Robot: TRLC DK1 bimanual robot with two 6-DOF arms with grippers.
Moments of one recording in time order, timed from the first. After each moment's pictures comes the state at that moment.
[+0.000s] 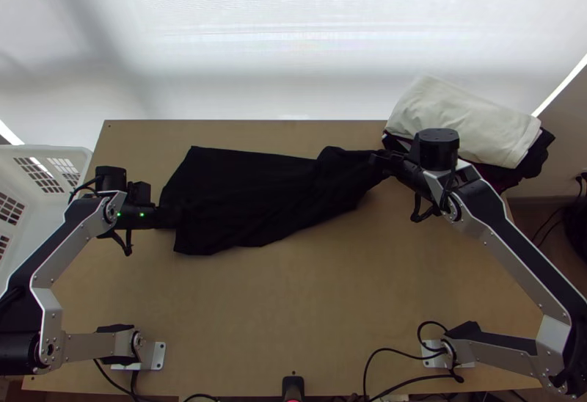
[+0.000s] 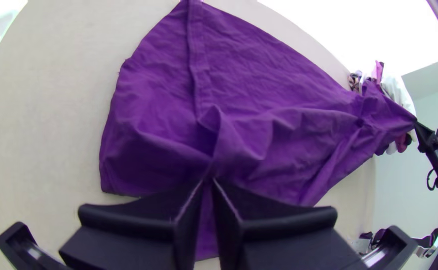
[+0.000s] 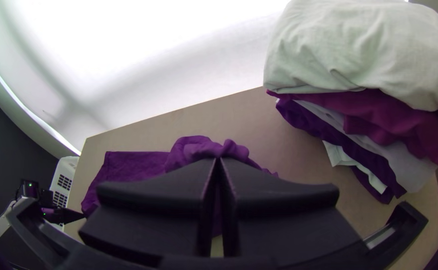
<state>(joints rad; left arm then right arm) 0.11 1.43 0.90 -0.58 0.41 -0.05 0.40 1.33 1.18 -0.41 0.07 0.54</state>
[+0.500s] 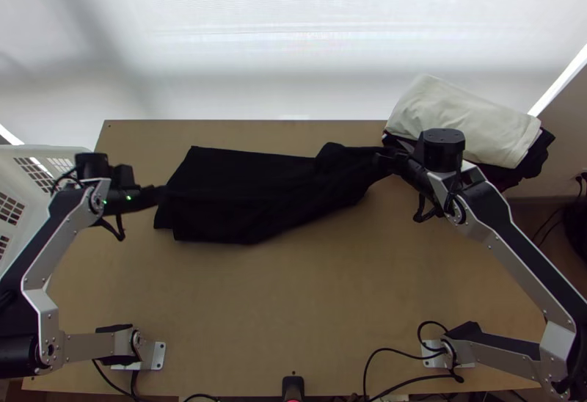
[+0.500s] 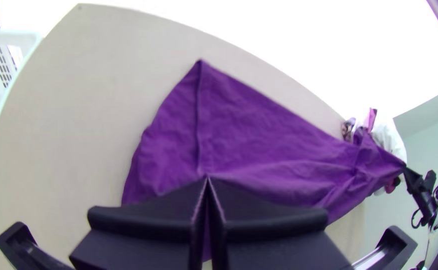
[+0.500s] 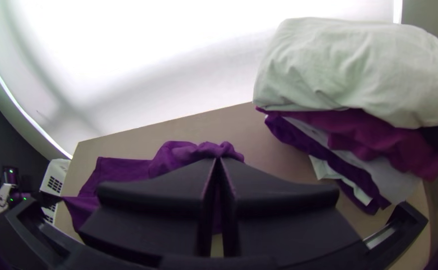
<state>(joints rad) 0.18 1.41 1.05 -0.56 0.41 -0.17 0.40 1.30 1.18 -0.39 0.14 0.48</state>
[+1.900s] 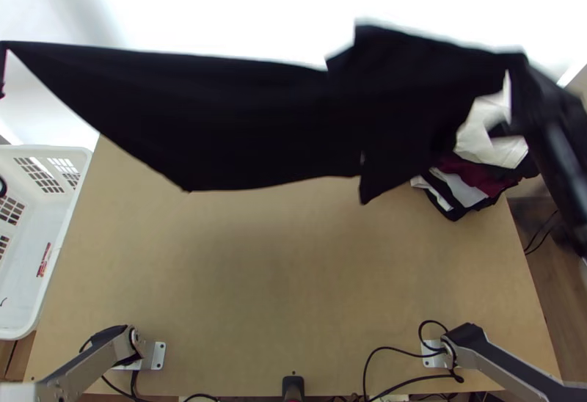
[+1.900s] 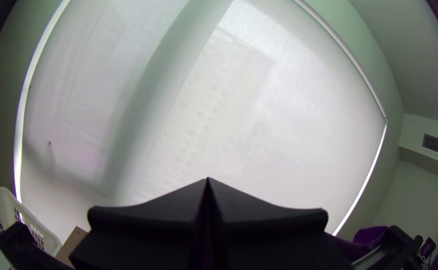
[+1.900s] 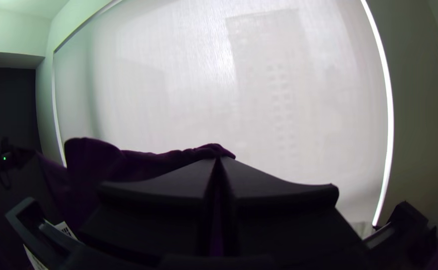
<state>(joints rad) 0.33 1.14 1.87 -0.57 0.40 -0.48 0.41 0.98 1.64 -0.45 0.19 0.17</state>
